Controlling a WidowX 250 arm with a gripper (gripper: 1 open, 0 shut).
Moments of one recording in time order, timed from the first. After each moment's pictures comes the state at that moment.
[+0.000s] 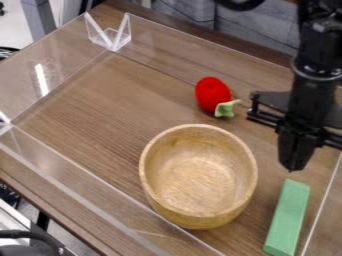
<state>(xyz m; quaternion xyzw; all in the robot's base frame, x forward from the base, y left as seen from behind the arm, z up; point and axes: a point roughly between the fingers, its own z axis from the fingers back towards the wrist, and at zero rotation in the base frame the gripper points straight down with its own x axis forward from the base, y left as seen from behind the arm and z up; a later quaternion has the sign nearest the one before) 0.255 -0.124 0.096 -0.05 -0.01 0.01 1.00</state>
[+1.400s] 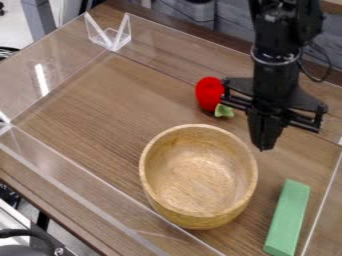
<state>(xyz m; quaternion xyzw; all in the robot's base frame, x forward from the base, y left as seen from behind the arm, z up) 0.272 -0.091 0.088 -0.06 -0.03 0.01 1.00</state>
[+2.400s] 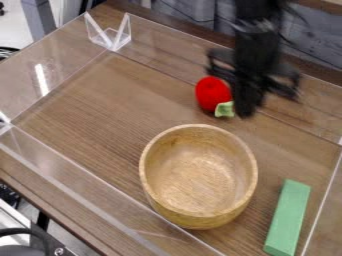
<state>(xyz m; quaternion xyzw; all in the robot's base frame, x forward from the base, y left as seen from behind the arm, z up) 0.284 -0.047 0.117 -0.07 -0.05 -0.01 1.00</state>
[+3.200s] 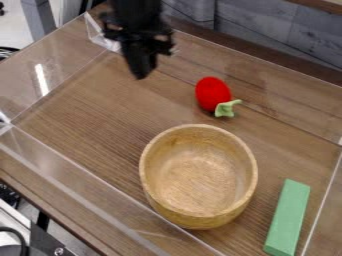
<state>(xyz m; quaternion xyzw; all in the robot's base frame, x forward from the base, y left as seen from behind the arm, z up) 0.262 0.075 0.116 -0.05 -0.06 -0.01 1.00</state>
